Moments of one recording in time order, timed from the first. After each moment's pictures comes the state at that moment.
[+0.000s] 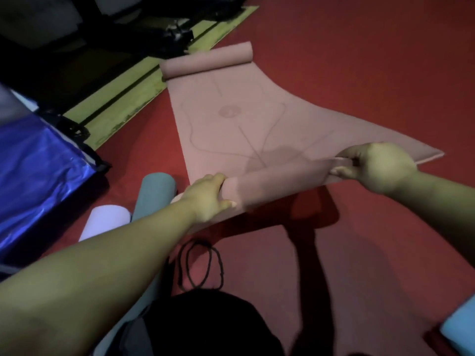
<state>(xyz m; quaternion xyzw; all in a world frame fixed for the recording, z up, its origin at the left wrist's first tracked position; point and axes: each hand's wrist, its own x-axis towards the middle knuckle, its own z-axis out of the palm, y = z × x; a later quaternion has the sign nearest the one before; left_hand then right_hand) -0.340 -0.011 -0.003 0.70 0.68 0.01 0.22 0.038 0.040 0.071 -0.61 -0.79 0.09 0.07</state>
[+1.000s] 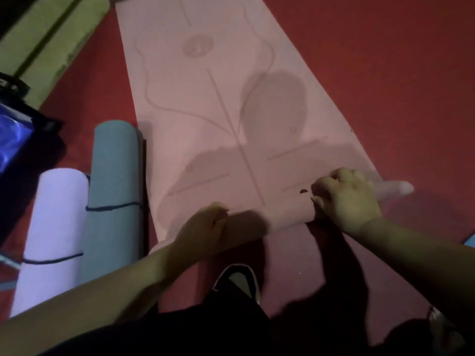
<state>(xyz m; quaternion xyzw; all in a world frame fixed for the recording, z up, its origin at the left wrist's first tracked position) -0.301 -0.133 -0.159 0.68 0.65 0.06 0.34 0.044 -0.083 -0.173 -0.65 -0.75 0.13 0.04</state>
